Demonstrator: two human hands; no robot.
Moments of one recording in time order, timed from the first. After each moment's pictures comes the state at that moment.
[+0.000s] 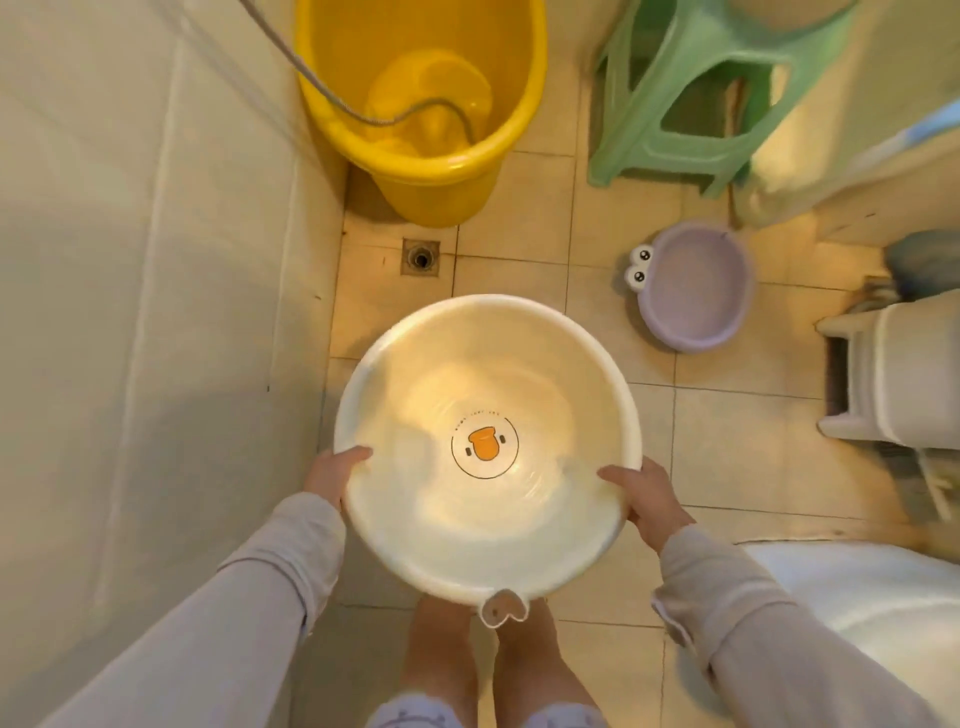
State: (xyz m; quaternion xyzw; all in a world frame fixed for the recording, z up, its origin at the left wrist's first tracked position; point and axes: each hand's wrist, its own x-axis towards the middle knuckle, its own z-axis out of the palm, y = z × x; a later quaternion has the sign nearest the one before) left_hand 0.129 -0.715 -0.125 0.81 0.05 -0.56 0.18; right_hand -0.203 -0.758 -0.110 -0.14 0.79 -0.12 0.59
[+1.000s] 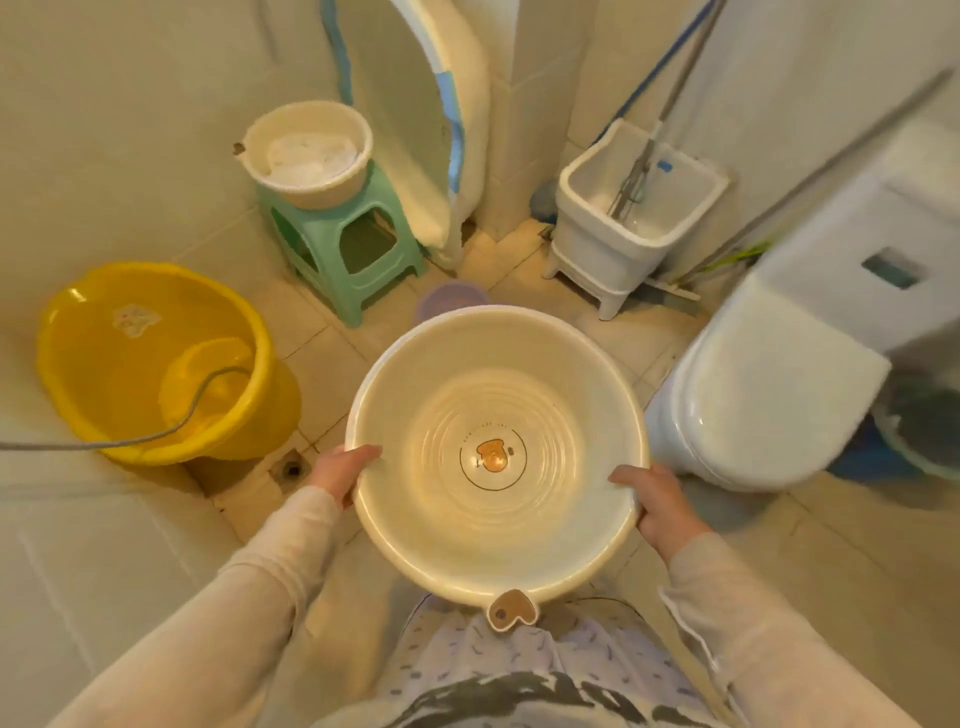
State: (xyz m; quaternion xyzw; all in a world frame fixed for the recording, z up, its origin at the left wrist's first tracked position) left_hand -0.024 -0.807 0.073 0.68 -0.40 -0.61 0.03; right_hand -0.270 -0.574 0.068 0.16 0.71 -0.53 0.44
